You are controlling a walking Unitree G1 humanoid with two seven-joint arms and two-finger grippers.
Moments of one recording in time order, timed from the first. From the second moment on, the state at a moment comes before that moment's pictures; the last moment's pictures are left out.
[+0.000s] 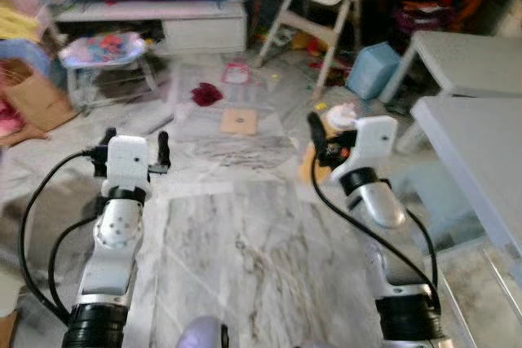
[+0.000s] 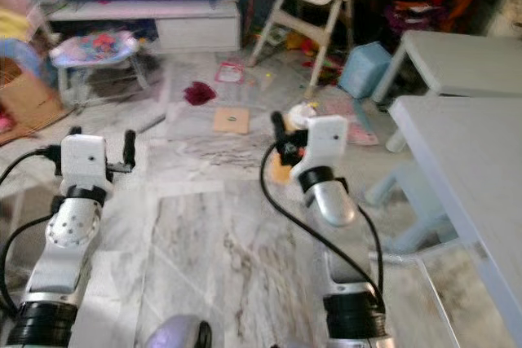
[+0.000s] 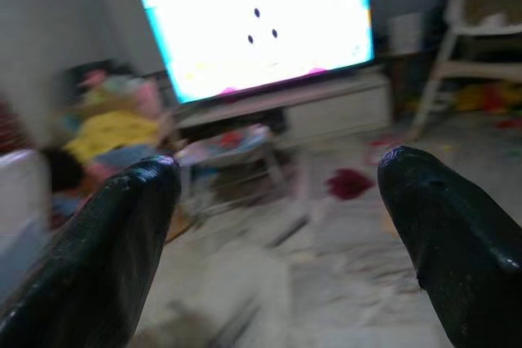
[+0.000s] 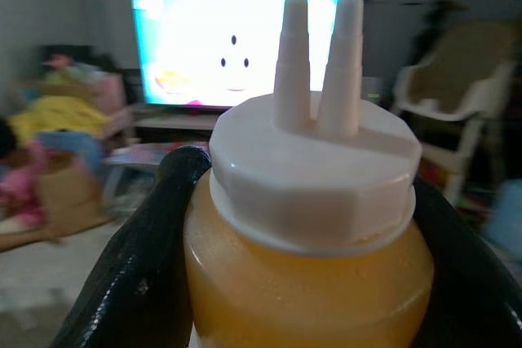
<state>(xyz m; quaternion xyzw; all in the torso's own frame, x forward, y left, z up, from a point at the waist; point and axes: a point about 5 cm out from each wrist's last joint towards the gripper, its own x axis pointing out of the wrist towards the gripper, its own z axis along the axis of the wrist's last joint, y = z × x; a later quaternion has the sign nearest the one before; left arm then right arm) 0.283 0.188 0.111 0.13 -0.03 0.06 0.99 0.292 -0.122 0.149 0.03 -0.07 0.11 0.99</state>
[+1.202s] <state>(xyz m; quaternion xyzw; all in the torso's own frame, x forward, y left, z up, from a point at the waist) 0.285 0.184 0.107 0.11 -0.02 0.04 0.99 0.296 -0.130 0.145 0.03 -0.07 0.09 0.99</state>
